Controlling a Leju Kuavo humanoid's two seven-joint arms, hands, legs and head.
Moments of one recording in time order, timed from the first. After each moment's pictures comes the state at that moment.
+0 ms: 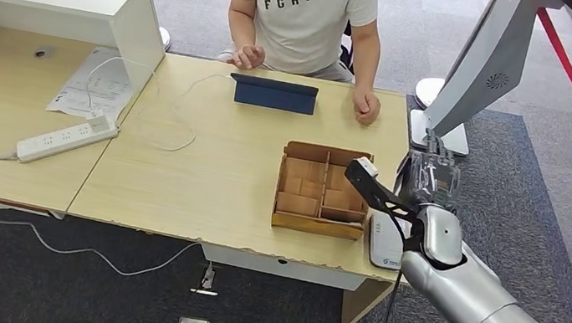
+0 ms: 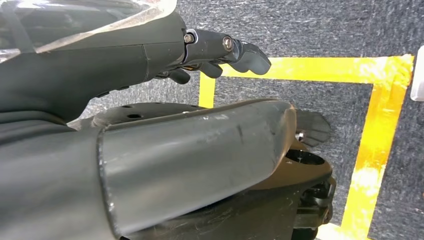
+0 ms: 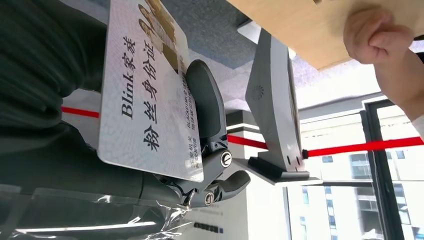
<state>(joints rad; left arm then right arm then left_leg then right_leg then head) -0.11 -0.11 -1.20 -0.25 1.57 0.48 -0.24 -0.91 -0.34 1.19 -0.85 0.62 -0.45 0.56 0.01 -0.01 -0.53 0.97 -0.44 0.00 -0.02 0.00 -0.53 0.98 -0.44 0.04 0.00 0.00</state>
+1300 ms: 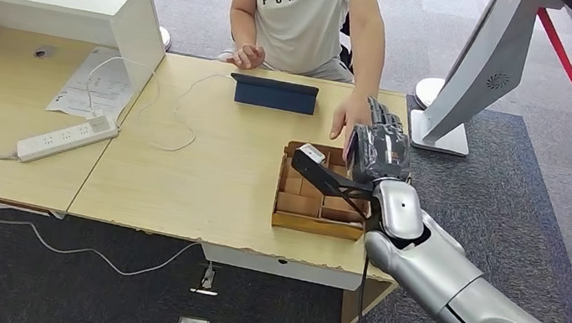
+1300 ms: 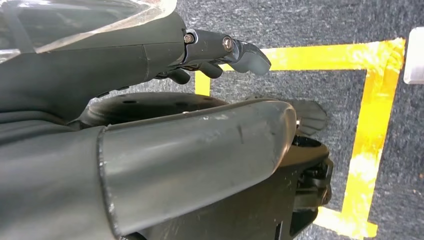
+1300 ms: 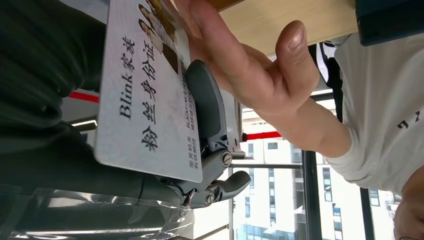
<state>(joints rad) -0.12 -0.11 -1.22 -0.25 1.56 0.42 -0.25 -0.98 -0.20 1.21 -0.86 0.71 -0.33 0.51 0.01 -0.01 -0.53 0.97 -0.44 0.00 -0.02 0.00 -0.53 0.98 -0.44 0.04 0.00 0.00</state>
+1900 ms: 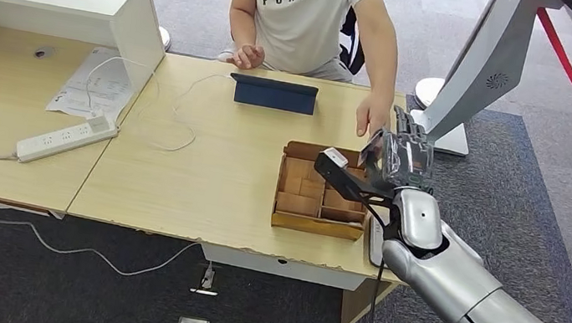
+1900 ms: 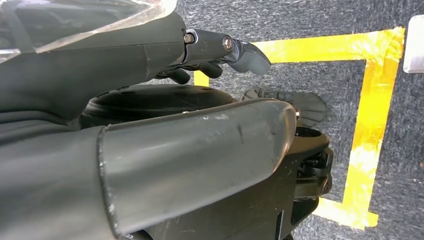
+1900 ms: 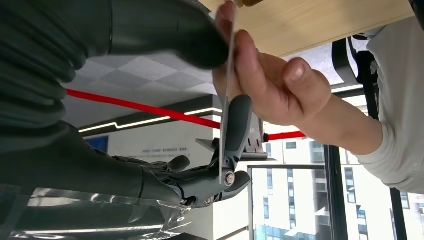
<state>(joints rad) -0.12 -0.11 -1.23 -0.25 1.56 0.40 -0.25 -0.95 -0.28 1.19 -0.91 0.72 -0.35 0.55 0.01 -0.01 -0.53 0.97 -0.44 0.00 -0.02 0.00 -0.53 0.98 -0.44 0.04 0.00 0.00</state>
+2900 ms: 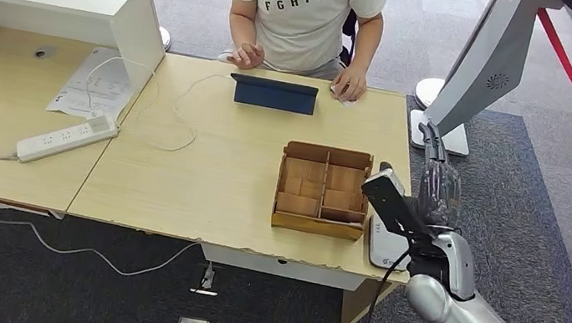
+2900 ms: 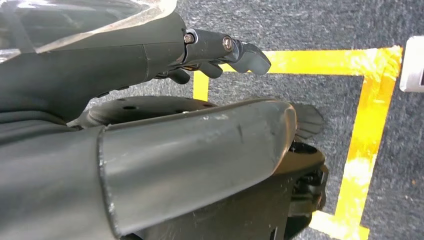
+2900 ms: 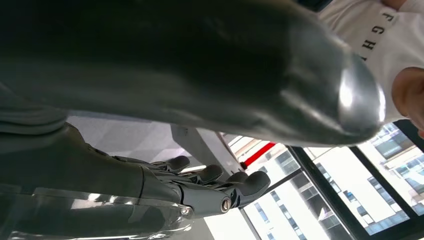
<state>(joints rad) -0.11 -0.11 -1.19 -0.25 1.57 0.45 -0.27 -0.66 -0.42 0.95 -1.20 0.41 -0.67 0.21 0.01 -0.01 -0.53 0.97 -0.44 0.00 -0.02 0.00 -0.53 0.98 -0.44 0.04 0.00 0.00</state>
